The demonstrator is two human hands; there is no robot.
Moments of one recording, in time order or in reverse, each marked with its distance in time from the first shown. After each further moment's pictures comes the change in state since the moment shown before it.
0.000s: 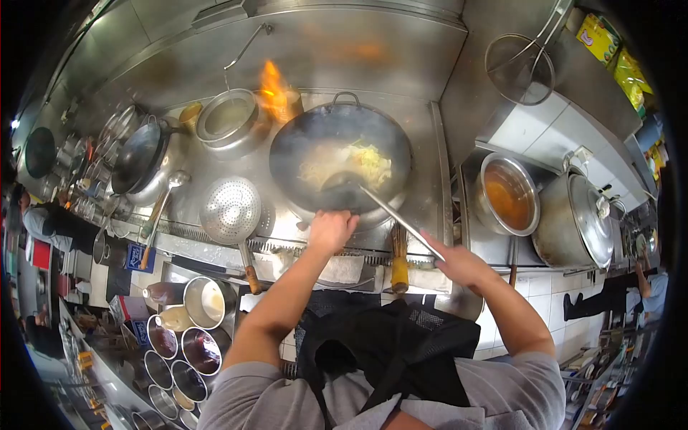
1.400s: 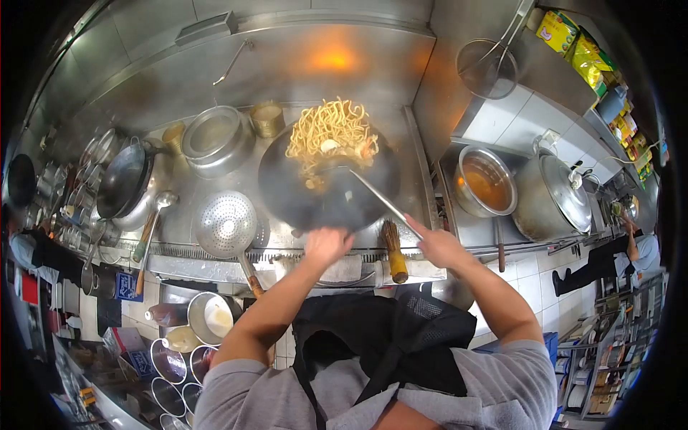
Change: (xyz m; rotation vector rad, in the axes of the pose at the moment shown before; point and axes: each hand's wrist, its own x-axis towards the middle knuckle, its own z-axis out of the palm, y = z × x) left_hand -0.040 -0.011 -0.031 -0.026 -0.284 0.058; right_hand 0.000 -0.063 0.015 -0.135 0.240 0.103
